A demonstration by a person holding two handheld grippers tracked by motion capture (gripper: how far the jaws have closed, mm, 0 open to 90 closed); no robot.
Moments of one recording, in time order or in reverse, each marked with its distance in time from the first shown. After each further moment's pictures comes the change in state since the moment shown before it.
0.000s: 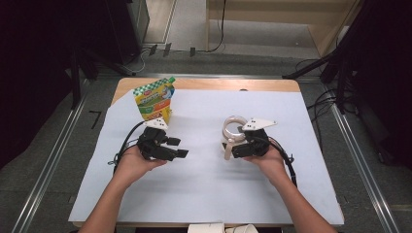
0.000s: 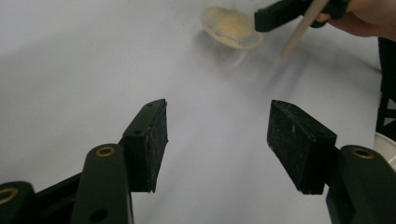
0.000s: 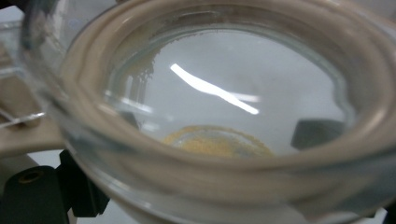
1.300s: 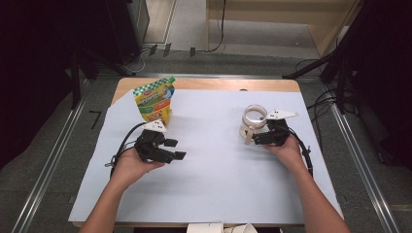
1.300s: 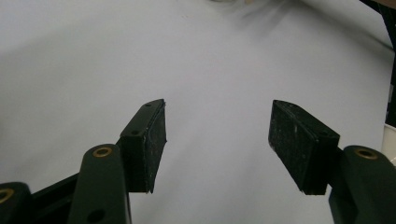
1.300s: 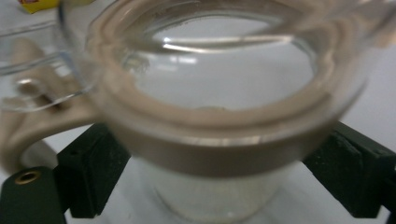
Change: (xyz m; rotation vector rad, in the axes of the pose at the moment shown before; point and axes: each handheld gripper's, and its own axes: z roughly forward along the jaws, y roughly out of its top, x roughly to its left) left arm -0.002 -0.007 -0.005 0.023 0.002 0.027; right arm -0.090 -0.025 -0.008 -0.017 -0.110 0.051
